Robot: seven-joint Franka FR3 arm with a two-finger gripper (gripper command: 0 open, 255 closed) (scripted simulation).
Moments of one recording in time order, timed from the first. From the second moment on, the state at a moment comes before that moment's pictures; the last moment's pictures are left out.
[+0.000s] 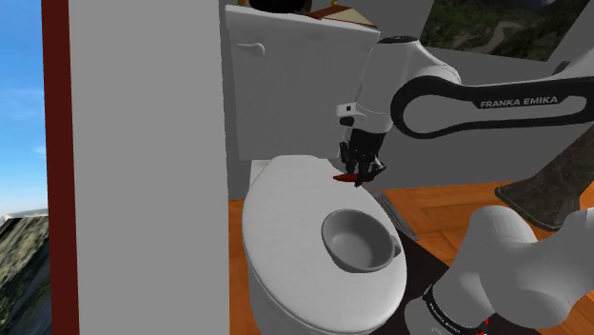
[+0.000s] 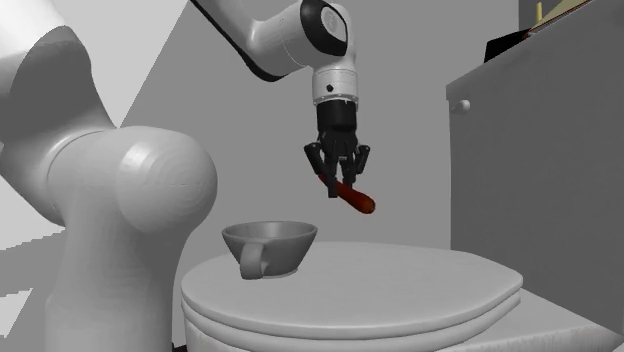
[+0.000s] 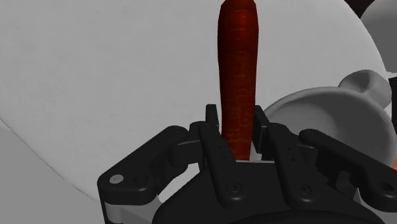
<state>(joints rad) 0.43 -0.66 -0.21 -2.56 -0.22 1.88 -1.14</state>
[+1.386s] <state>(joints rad) 0.54 -0.87 0.00 -2.85 -0.07 1.94 -0.90</state>
